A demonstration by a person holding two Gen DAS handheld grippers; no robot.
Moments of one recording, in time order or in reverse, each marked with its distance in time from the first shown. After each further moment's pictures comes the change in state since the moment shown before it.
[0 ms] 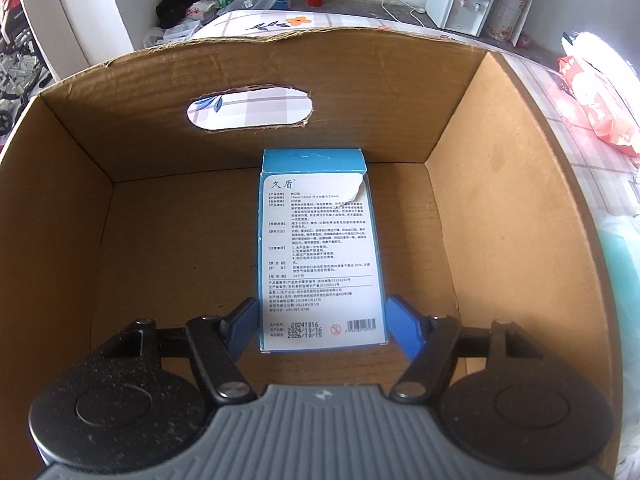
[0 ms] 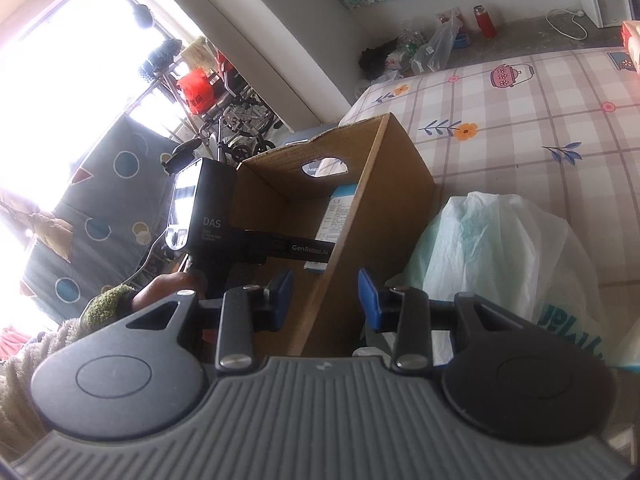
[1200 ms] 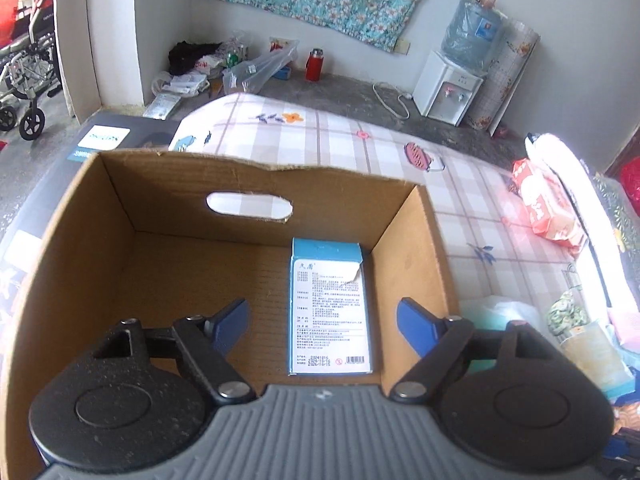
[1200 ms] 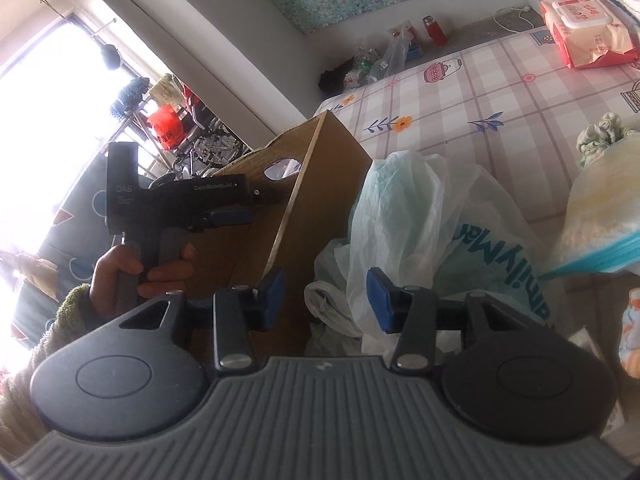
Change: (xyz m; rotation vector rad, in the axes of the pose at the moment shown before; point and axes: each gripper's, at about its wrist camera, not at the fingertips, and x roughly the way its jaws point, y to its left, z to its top) left arm -0.105 0.007 -0.005 -0.139 -0.245 -0.104; right arm -0.060 -0.024 -0.057 0.102 -0.103 -0.075
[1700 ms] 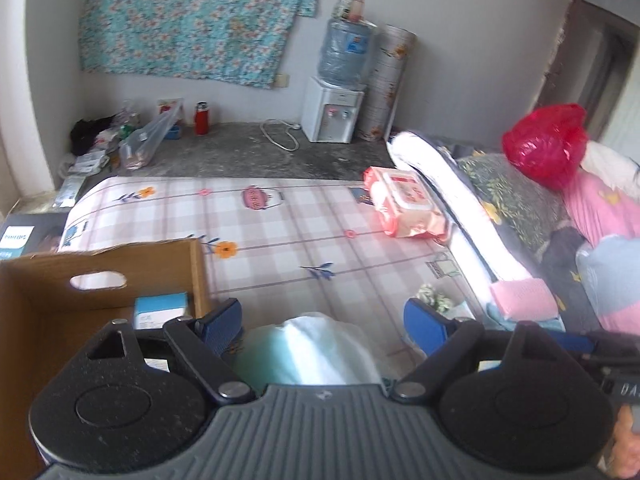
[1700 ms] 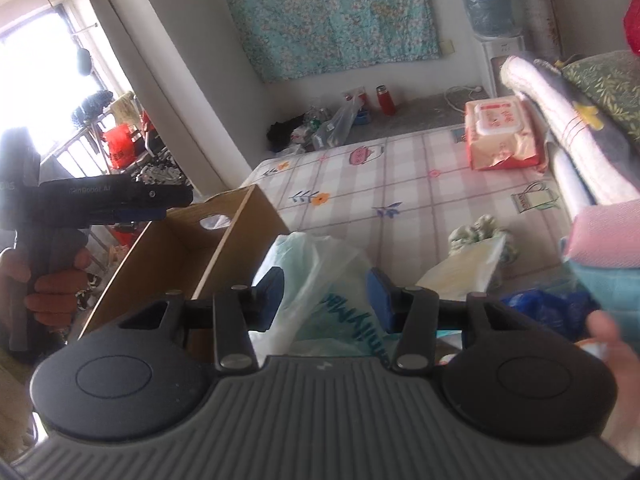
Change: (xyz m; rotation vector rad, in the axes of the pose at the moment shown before) left arm -0.046 -0.164 -0.008 0.282 -0.085 -0.201; right arm -0.102 -0.032 0.032 -0.142 -0.161 -0.235
